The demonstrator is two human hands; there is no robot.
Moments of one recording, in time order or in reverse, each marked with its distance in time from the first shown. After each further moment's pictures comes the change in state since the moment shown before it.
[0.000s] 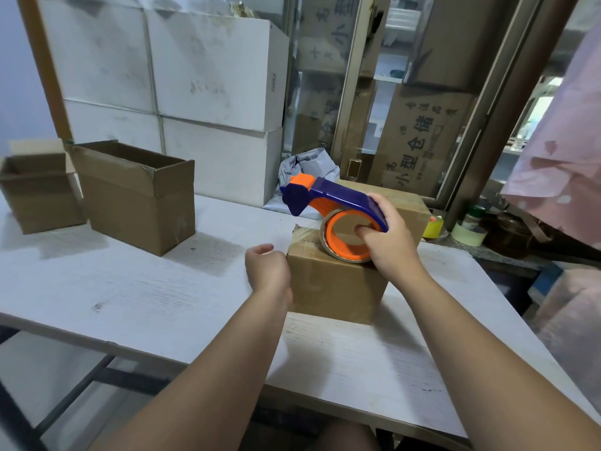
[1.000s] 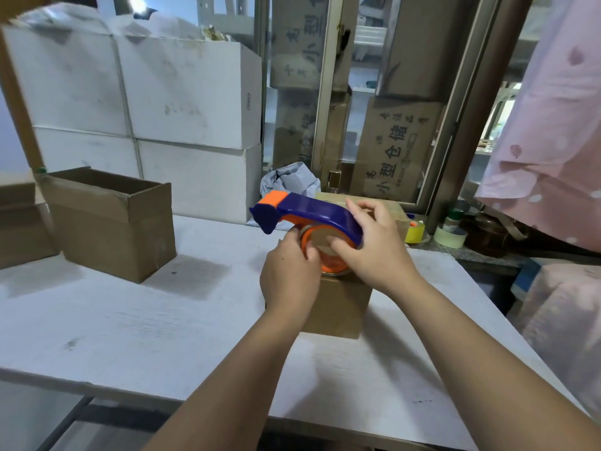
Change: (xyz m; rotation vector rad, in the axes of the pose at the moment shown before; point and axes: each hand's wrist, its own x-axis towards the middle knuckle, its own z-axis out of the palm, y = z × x) left_hand -0.044 0.016 0.026 0.783 -0.150 0.724; right_hand -0.001 -0.011 -0.016 -0.506 -0.010 -0.178
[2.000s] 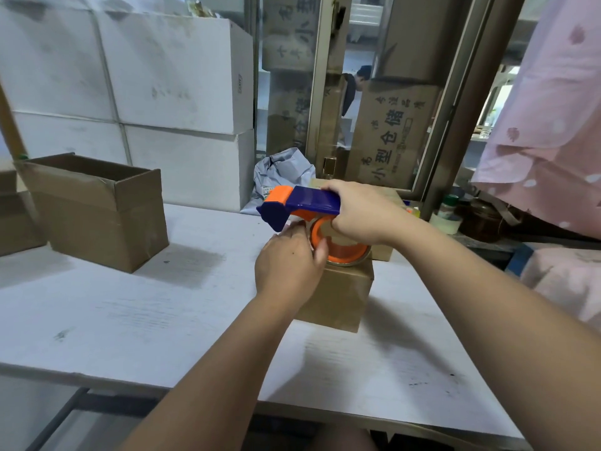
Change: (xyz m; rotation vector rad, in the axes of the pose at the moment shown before) left_hand 0.002 -0.015 0.007 0.325 -0.084 0.262; right_hand 0.030 -0.035 -0.025 -0.226 -0.363 -0.095
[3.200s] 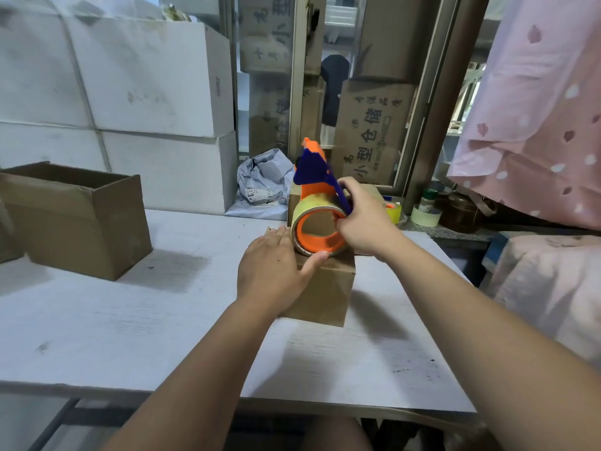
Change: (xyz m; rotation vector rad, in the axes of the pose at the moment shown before) left_hand -0.005 -0.002 -0.003 0.301 -0.168 0.129; right_hand -0.015 0.035 0.024 0.457 0.283 0.198
